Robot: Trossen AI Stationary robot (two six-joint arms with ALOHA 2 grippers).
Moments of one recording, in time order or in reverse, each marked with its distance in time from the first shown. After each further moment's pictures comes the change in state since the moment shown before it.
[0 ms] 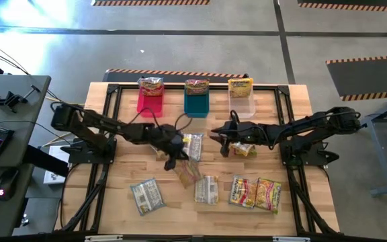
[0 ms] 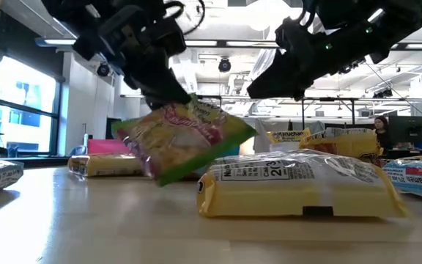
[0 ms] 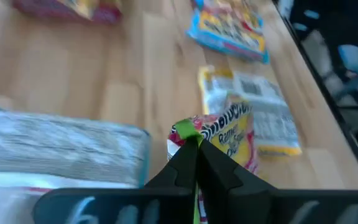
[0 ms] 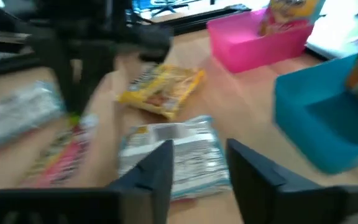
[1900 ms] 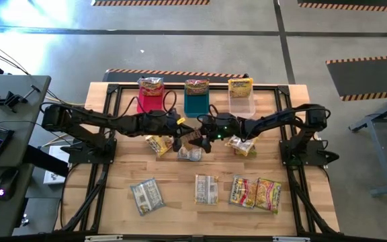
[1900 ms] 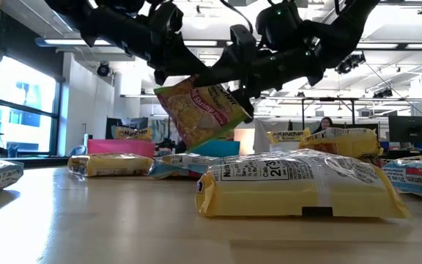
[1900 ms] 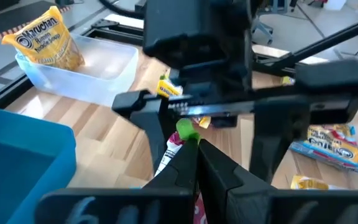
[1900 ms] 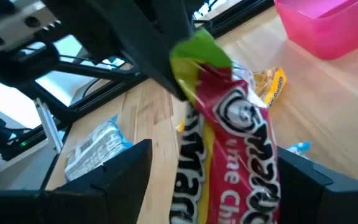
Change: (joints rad) left arm 0.104 -0.109 0.000 0.157 -0.302 0.017; right arm -0.124 0.383 0.266 0.178 -0.407 0.262
